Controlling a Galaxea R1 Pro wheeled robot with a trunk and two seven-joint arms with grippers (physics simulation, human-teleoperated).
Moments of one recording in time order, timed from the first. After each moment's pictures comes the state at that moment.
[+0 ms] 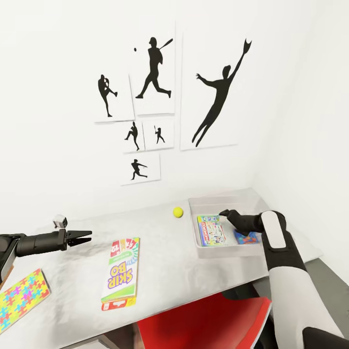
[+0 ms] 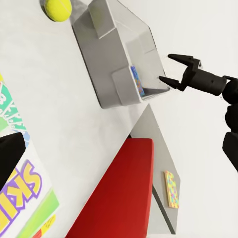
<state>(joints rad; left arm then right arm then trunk) -0.71 0.50 0.19 -0.83 0.04 0.95 -1.57 -0.81 0.02 -0.28 -1.09 -0.87 0.98 -0.47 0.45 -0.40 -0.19</state>
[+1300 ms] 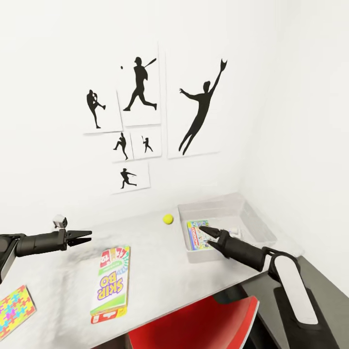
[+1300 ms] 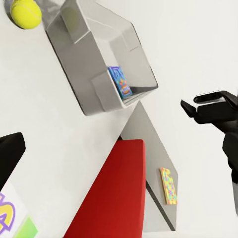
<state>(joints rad) -0.71 0.50 0.19 -0.83 0.04 0.95 -1.57 -0.37 -0.01 -0.10 -1.60 -1.22 1.04 -0.07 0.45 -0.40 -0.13</state>
